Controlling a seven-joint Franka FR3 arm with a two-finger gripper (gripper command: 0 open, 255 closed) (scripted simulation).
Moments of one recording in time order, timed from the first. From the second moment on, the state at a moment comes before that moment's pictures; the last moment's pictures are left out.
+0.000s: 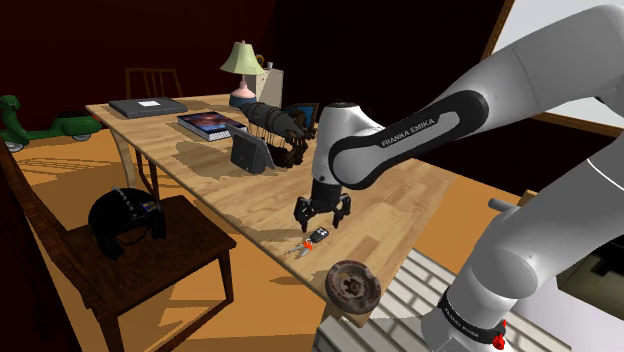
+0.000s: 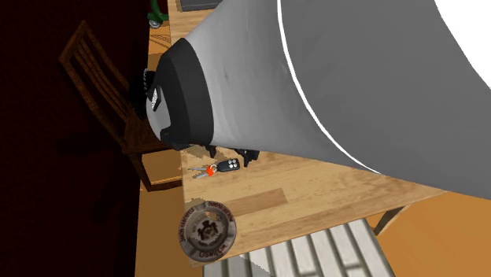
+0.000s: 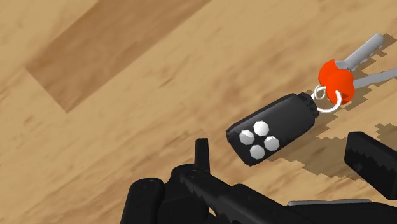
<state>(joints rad) -0.03 -0.33 0.40 -2.63 0.18 2.31 0.68</state>
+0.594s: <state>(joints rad) -0.04 -0.31 0.41 -2.64 0.18 2.33 0.68</state>
